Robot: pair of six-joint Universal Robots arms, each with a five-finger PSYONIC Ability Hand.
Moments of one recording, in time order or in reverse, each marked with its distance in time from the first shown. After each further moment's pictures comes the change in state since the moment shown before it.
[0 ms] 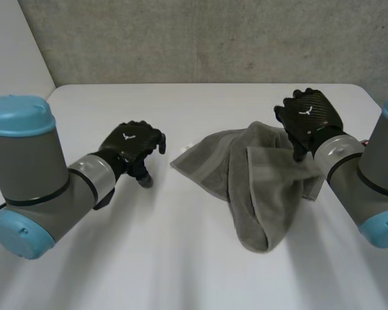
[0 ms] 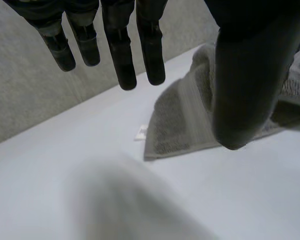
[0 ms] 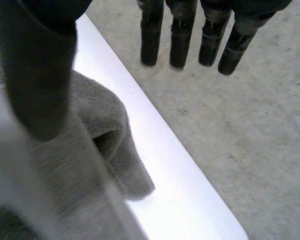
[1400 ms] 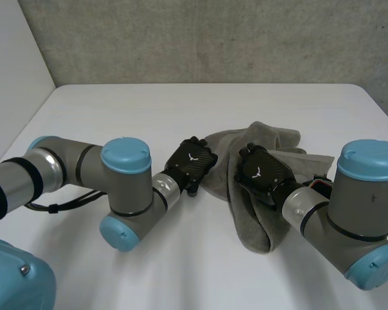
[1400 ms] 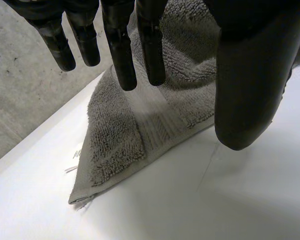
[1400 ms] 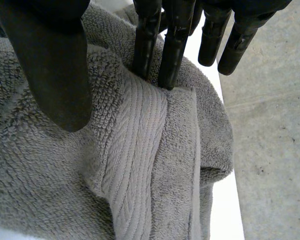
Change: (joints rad) left arm -0.191 -0.497 0.387 0.168 -0.009 0.238; right arm 0.055 0.137 0.154 -0.077 -0.245 -0.493; left_hand 0.026 0.024 0.000 0.000 0.050; right_hand 0.335 0.310 0.000 0.000 0.388
